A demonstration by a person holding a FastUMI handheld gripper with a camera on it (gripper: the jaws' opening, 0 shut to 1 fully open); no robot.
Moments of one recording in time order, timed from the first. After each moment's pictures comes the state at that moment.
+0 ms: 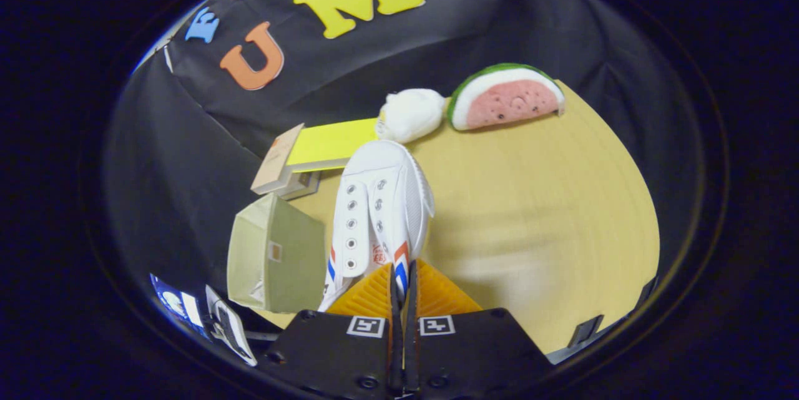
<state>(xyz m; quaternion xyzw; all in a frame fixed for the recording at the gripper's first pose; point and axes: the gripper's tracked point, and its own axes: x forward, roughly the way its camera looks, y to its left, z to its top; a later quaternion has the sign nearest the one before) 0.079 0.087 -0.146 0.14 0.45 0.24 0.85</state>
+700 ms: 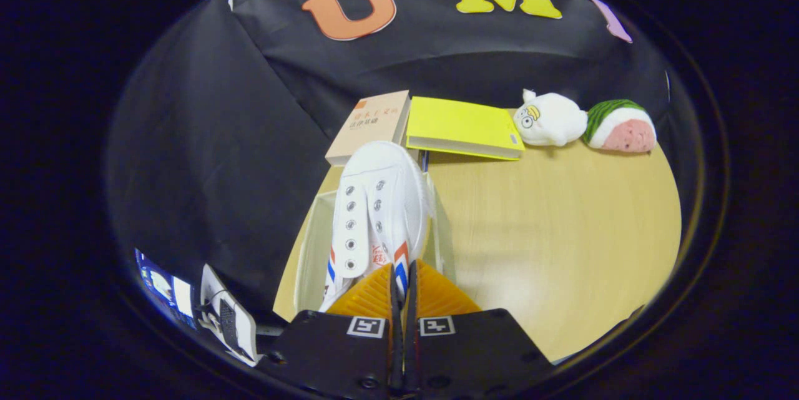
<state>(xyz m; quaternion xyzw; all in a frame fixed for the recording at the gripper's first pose) 0.020 0.348 -0.147 0.05 0.46 0.28 0.84</state>
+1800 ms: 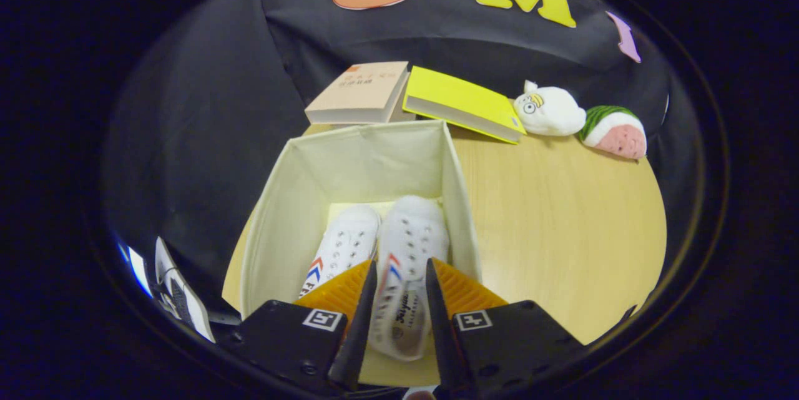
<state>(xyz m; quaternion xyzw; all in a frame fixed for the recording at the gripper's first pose) -0.002 0.389 -0.186 -0.02 0.43 0.22 0.88</state>
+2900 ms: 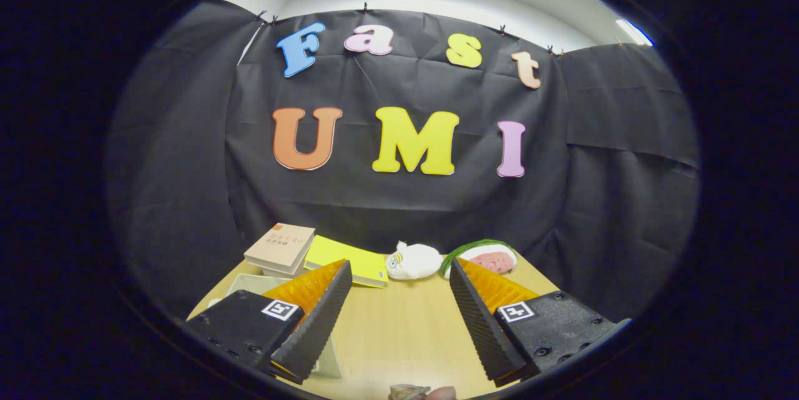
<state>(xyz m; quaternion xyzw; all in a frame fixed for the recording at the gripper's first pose) -0.017 0.180 0.009 0.01 0.08 0.06 1.00</state>
